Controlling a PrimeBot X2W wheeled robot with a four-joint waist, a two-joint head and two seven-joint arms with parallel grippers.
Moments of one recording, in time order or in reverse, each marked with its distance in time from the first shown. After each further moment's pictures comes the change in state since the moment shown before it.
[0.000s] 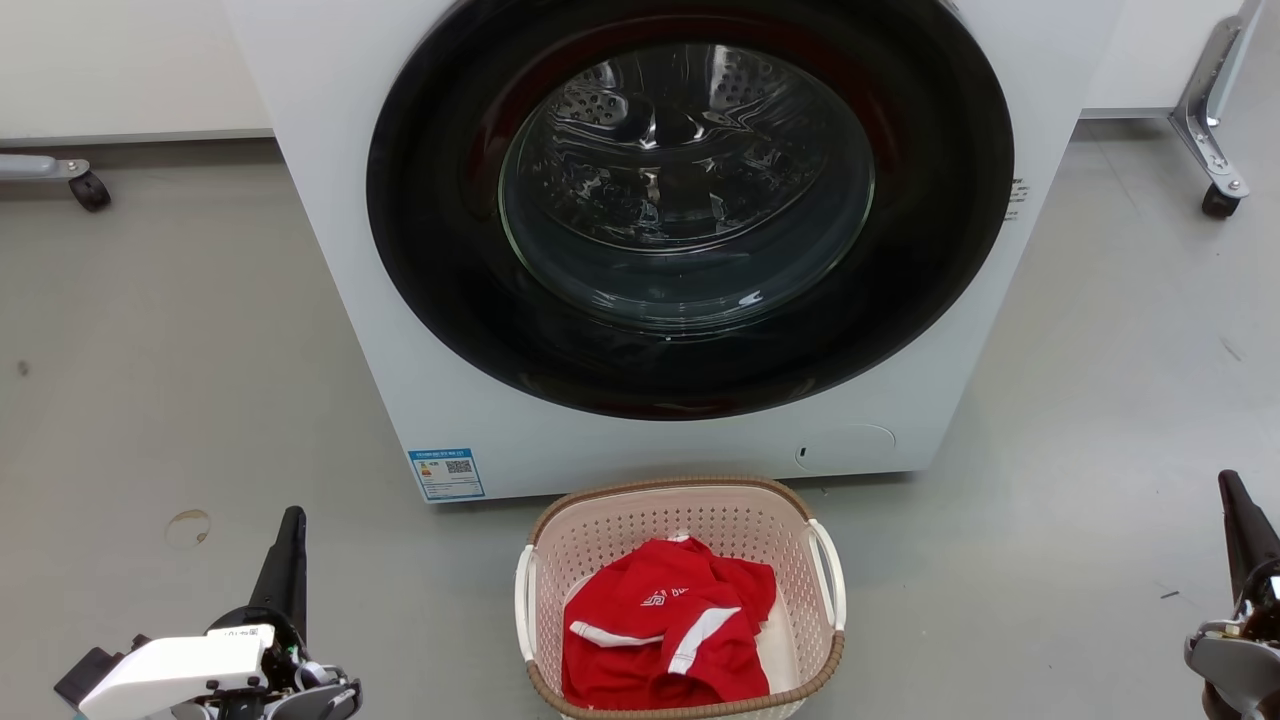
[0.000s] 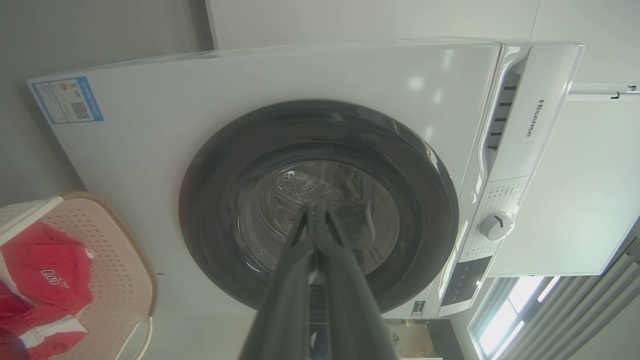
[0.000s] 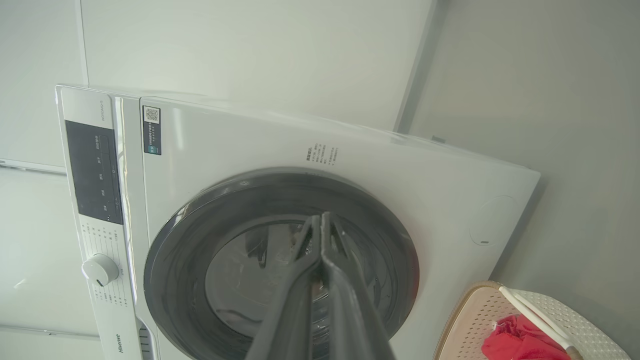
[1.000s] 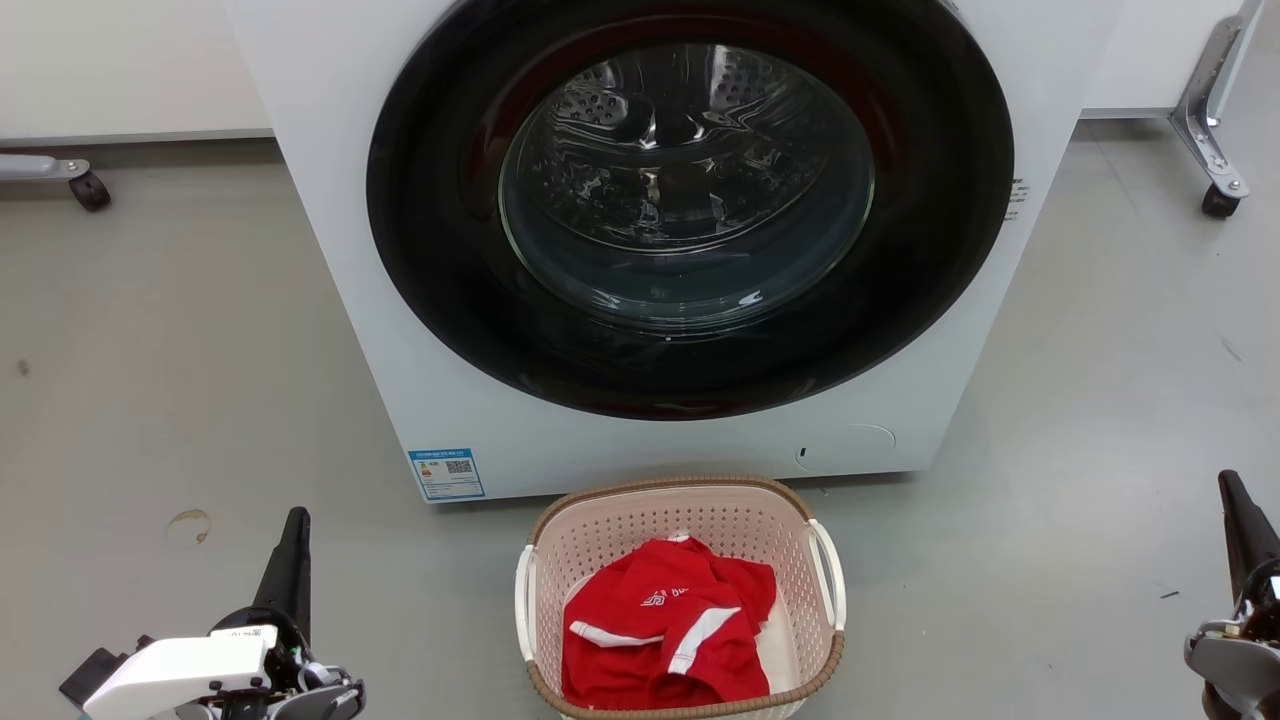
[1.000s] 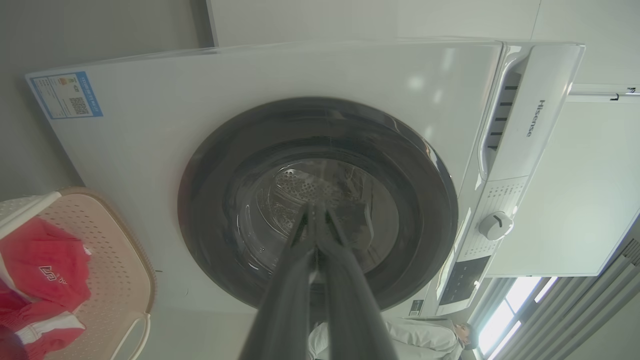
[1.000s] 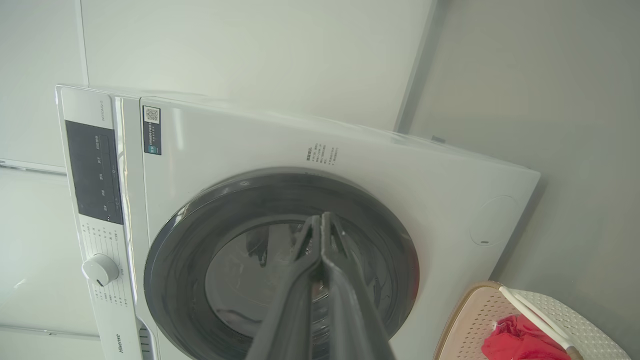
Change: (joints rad) left arm 0.000 -0.016 0.016 0.001 0.009 0.000 0.017; right arm 0.000 0.000 0.000 0.000 0.000 0.000 0.000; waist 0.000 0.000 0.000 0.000
